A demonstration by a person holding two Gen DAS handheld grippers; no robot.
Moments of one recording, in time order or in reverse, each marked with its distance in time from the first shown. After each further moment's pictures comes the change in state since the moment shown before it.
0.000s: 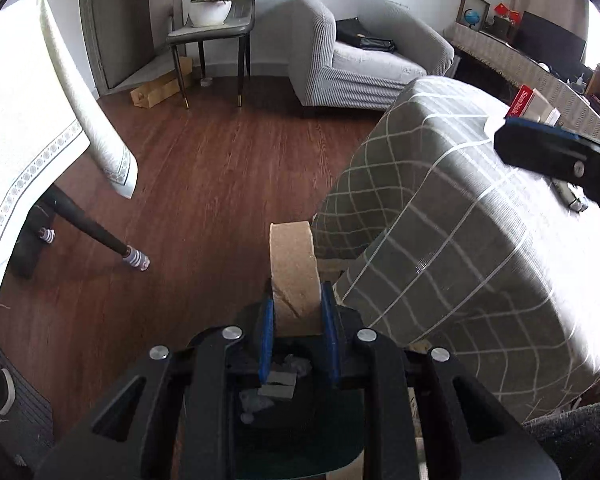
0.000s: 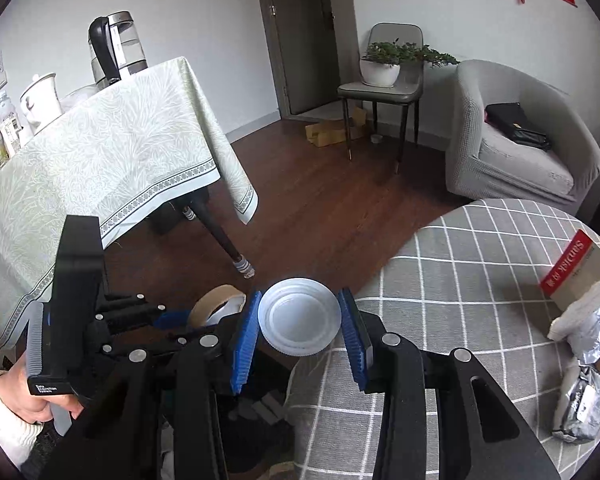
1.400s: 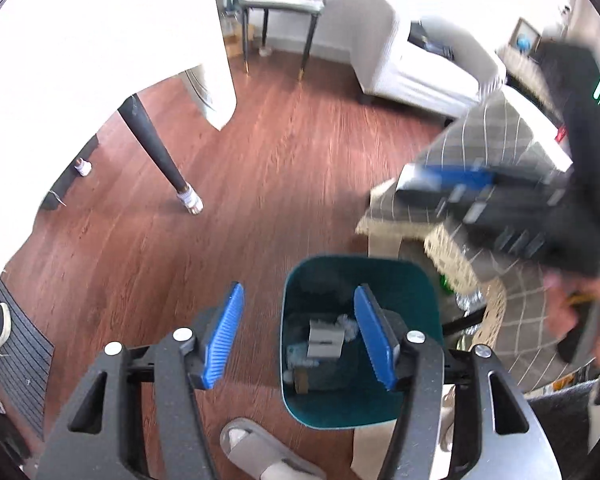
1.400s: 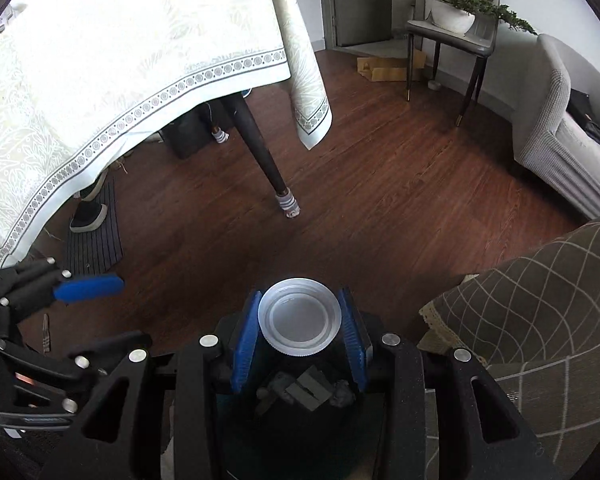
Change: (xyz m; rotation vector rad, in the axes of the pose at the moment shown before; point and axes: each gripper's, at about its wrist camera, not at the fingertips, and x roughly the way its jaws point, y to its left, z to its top) left arm -0.038 0.121 -0.069 -0.181 0.006 0.042; right arm 0.156 0.110 -0.025 -0.124 0.273 0.057
